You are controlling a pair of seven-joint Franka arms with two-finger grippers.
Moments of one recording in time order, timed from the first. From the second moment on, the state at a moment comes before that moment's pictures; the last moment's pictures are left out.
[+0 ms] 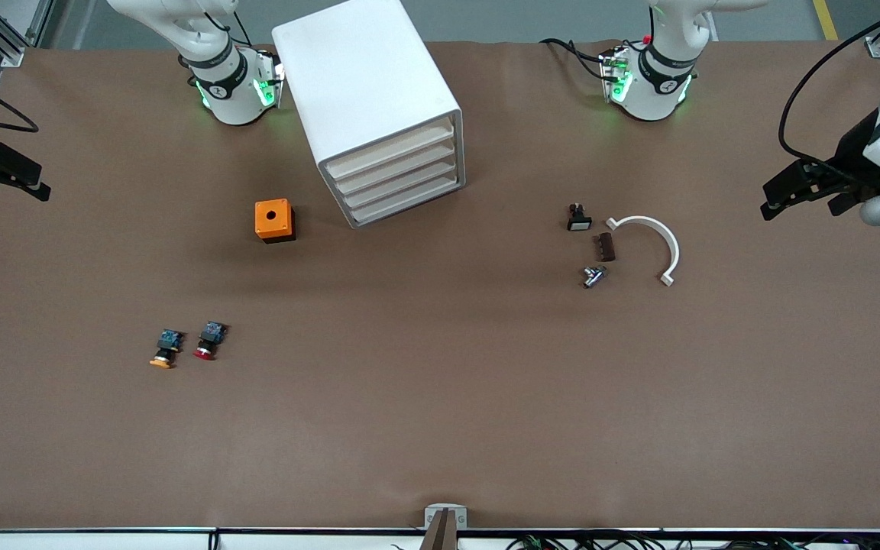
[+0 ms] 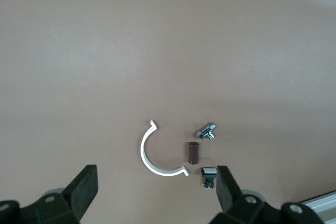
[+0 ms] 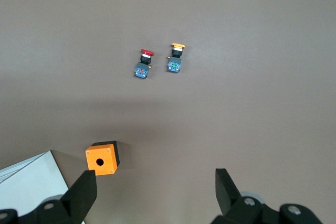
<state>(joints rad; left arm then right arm) -0.02 -0.01 -0.09 -1.57 -0.03 1.63 -0.17 -0.01 -0.07 -0.09 -1.64 0.01 1.57 -0.12</state>
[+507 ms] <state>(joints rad) -0.02 0.00 -0.09 -1.57 -0.03 1.62 -0.17 -0.01 -0.07 -0.09 -1.64 0.01 1.57 -0.12</state>
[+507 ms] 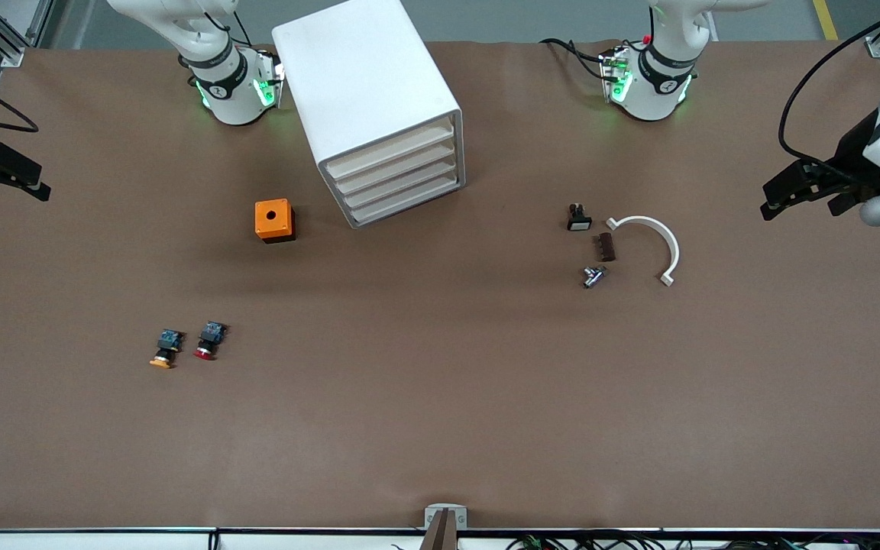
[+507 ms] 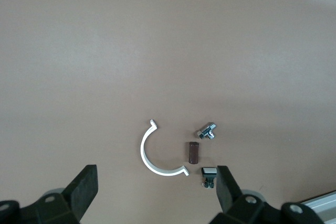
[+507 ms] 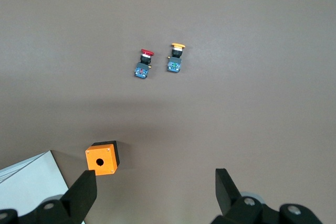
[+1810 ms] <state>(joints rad) -0.15 0.36 -0.10 -1.57 -0.09 1.63 -0.32 -0.01 -0.07 -0.09 -1.65 0.01 1.57 -0.12</state>
